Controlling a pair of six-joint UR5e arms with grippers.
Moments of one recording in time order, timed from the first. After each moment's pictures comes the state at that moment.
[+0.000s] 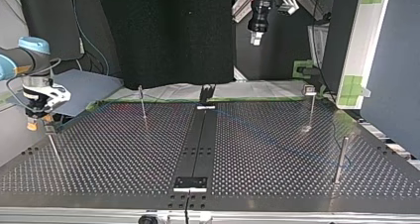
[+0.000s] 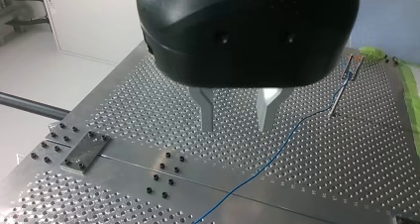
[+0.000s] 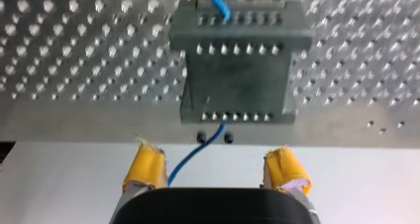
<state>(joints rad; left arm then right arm) -0.51 -1.63 -2.53 -2.16 -1.94 -1.86 1.52 -1.05 1.43 -0.34 1.42 1.58</state>
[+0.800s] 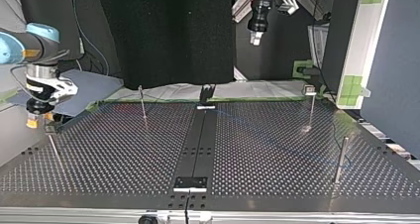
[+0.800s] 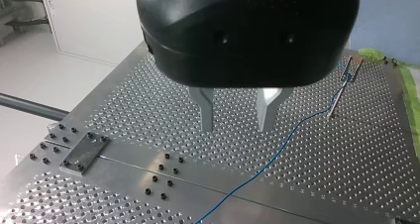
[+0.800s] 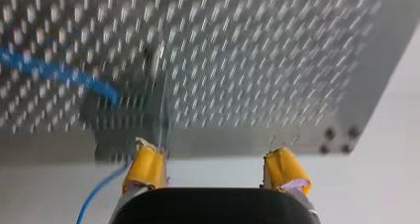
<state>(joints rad) -0.51 -1.63 -2.53 -2.16 -1.94 -1.86 1.61 -1.23 1.61 -0.45 1.48 1.59</state>
